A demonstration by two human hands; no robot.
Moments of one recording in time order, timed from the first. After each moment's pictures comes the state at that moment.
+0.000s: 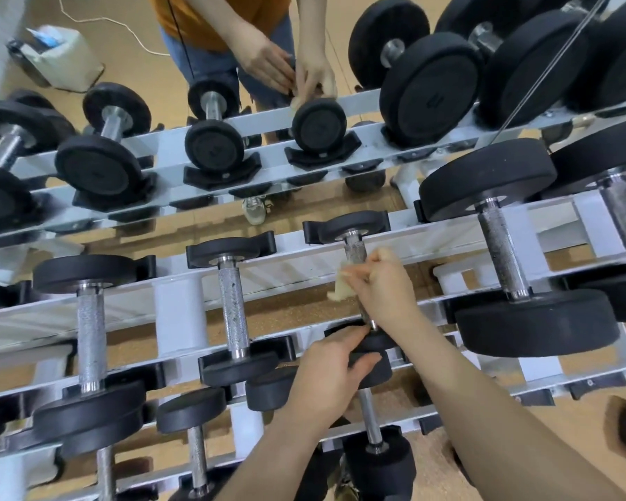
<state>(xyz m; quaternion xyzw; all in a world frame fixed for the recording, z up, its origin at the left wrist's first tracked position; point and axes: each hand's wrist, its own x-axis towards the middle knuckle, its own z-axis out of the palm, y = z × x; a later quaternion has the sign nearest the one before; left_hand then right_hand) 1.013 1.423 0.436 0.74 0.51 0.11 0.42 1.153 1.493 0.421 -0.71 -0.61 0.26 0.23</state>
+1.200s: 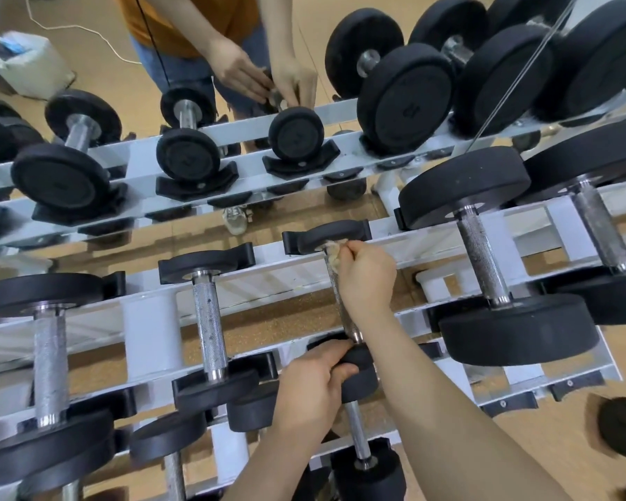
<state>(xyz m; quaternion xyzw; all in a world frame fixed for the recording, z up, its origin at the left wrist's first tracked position) 1.017 1.425 0.434 0.72 0.54 0.13 0.42 1.142 1.524 0.435 -0.82 -0.46 0.18 0.29</state>
